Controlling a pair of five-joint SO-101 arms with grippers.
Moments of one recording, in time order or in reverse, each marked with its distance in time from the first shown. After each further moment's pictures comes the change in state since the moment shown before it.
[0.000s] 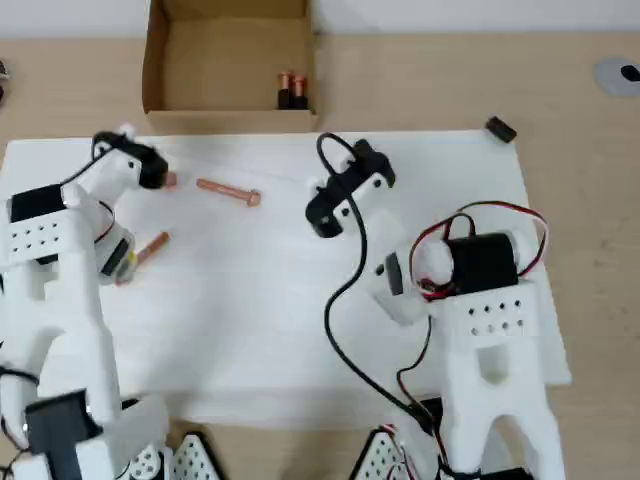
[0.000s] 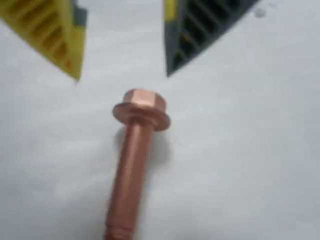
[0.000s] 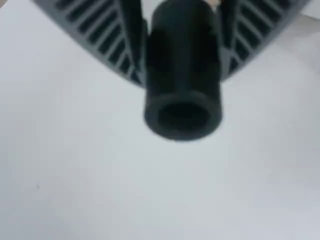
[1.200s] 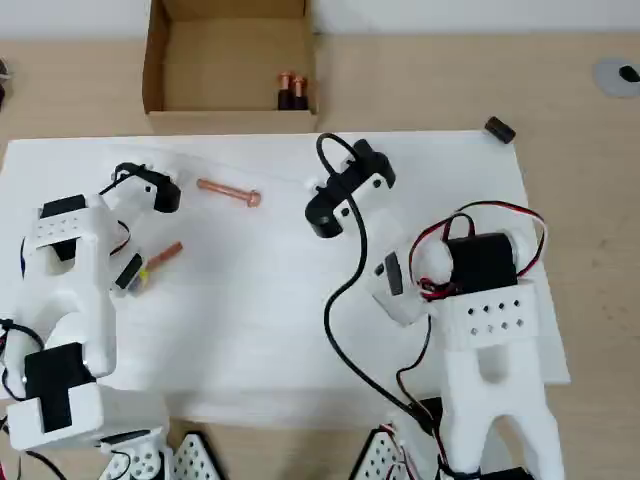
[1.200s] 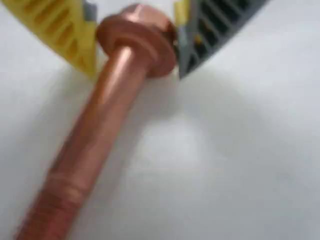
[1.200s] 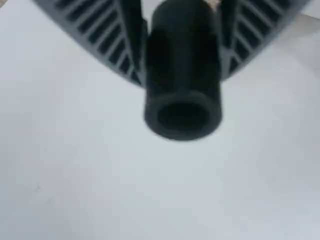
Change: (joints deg) left arm 0.6 13.4 5.3 -12.0 -0.4; right arm 0.0 0.0 0.0 0.0 0.0
